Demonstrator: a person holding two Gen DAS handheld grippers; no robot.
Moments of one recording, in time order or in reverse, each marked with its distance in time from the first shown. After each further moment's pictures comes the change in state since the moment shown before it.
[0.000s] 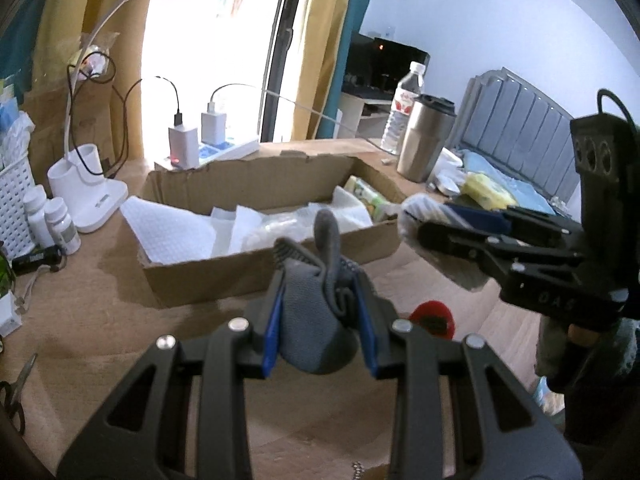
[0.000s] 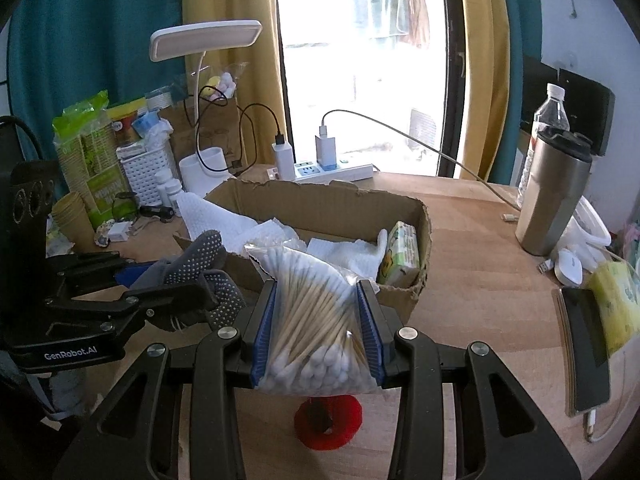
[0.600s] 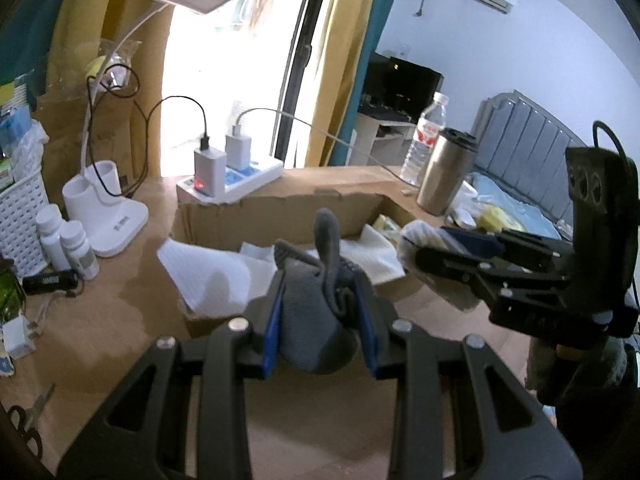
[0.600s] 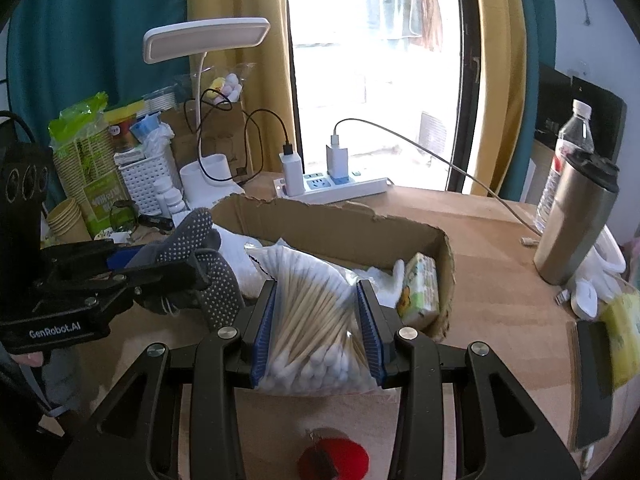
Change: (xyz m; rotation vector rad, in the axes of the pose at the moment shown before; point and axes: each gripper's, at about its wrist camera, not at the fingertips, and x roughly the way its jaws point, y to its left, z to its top) left arm -0.006 0.030 0.029 -0.046 -0.066 0.021; right arm 0.027 0.005 0.027 -0.025 0.002 0.022
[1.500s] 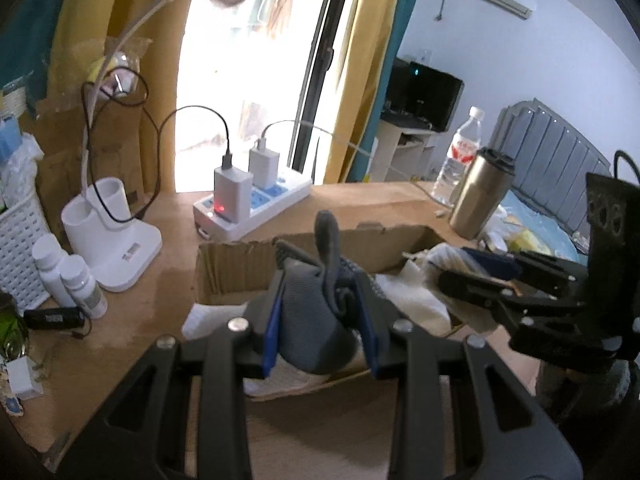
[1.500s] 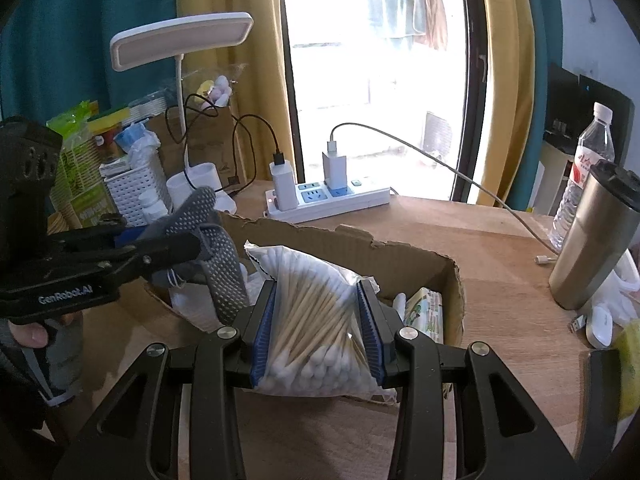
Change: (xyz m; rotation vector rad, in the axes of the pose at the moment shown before) left arm 0.038 0.027 0.033 -0.028 -0.001 0.056; right arm 0.036 -0.013 0.026 -0.001 -0.003 0.023
